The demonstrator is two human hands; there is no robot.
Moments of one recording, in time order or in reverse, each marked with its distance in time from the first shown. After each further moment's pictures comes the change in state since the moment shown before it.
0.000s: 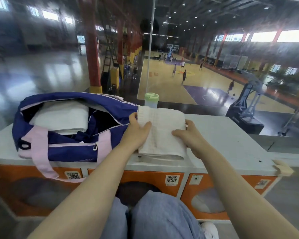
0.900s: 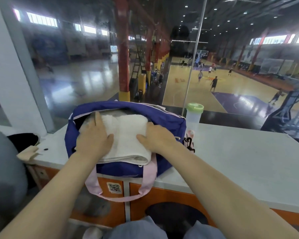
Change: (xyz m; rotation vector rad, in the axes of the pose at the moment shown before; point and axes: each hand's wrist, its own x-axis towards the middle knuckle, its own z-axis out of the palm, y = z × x) left_hand 0.019 -0.091 -0.216 0.933 0.400 -0.035; right_hand 0.034 -0.092 0.224 -0.908 -0.184 -0.527
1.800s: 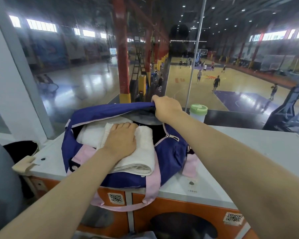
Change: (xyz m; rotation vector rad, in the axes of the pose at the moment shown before) left_hand 0.040 0.043 0.044 0.085 -0.027 0.483; right_hand 0.087 0.027 -0.054 -0.226 0.205 -0.074
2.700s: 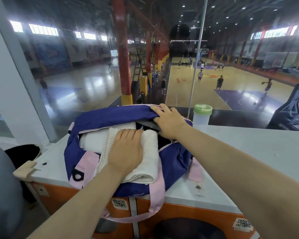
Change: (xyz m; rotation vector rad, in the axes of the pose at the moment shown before) left_hand -0.015 0.010 0.033 0.103 0.305 0.053; right_hand -0.012 0.021 0.051 -0.400 -0.054 -0.325
